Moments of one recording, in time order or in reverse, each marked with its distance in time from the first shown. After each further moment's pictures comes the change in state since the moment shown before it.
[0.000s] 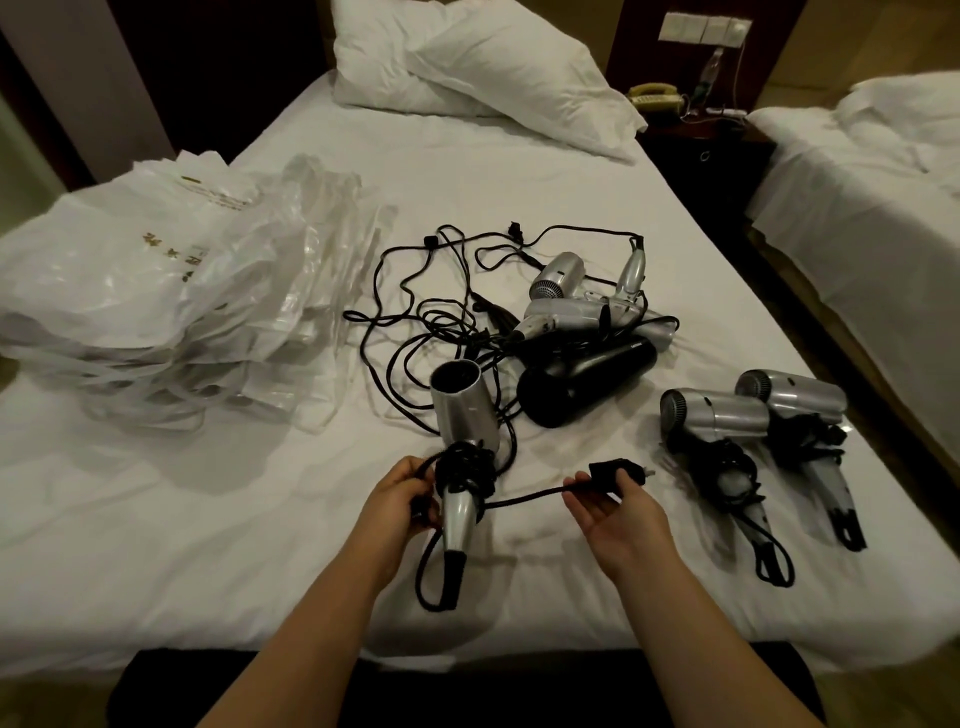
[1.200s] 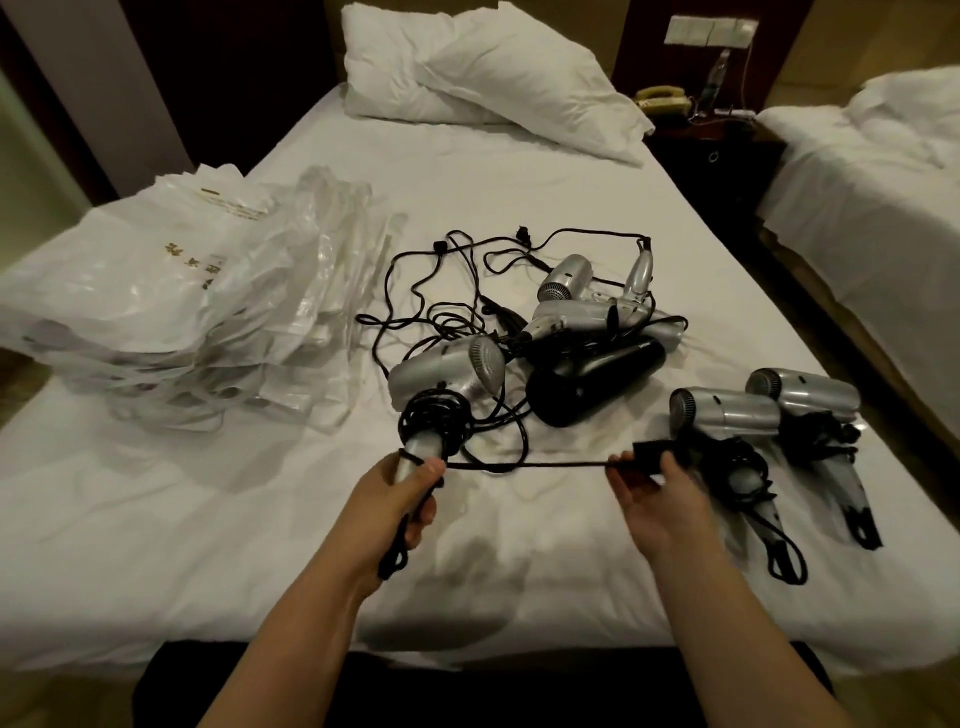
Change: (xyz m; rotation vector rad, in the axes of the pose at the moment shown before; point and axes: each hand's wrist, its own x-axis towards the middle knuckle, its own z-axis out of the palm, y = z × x) left_hand -0.046 0.035 -0.009 0.089 -0.017 0.020; right_hand 0.009 -0.020 -0.006 0.177 -0.053 -0.137
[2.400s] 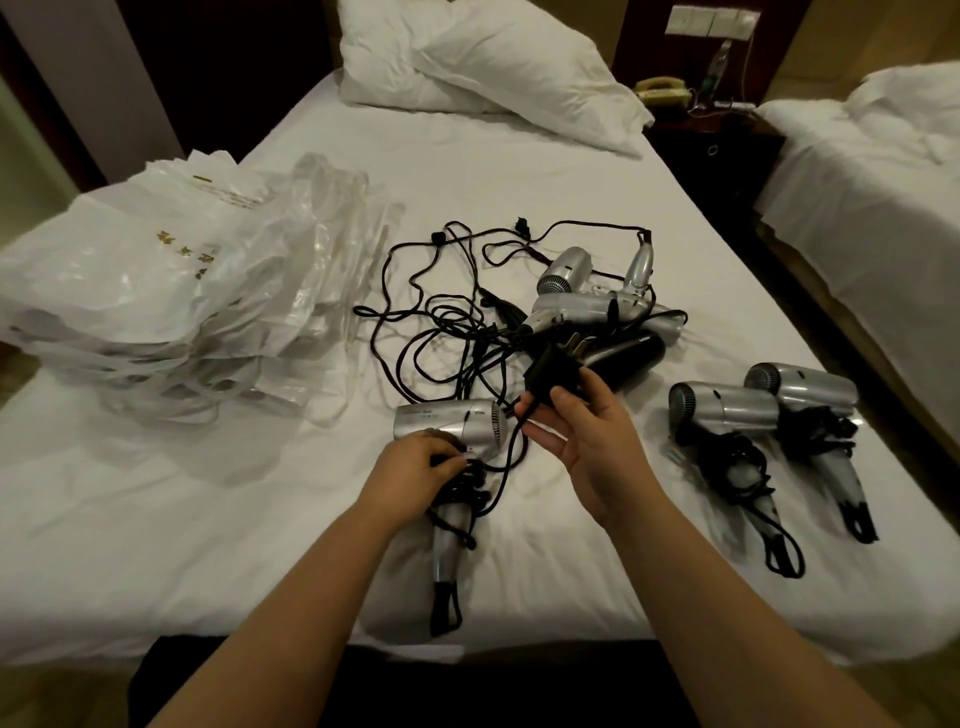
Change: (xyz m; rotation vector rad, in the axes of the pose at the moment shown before) left_hand 0.061 -0.010 0.003 0.967 -0.008 0.403; right_hand -0.042 0.018 0.060 -0.498 -0.591 -0.175
